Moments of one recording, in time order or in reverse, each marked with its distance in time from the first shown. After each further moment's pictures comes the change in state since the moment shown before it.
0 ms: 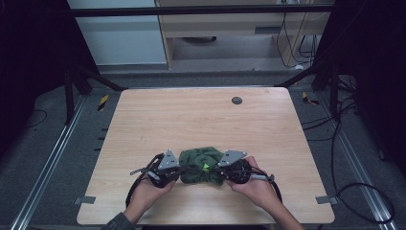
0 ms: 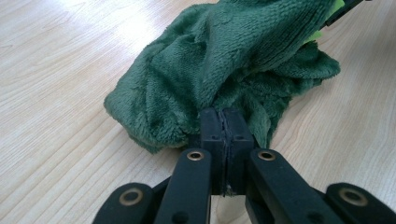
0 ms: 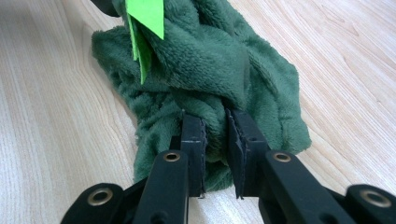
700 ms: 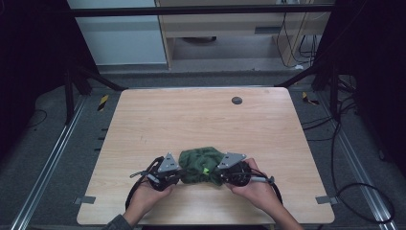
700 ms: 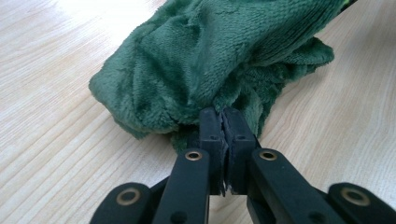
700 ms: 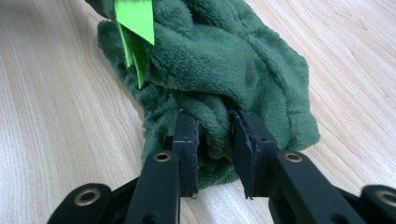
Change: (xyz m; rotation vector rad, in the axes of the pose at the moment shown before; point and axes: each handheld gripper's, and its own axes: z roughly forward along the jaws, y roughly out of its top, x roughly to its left) left arm -0.004 -0.009 0.002 0.016 -0.020 -0.012; right arm 0.005 -0.004 0.000 0.014 0.004 -0.012
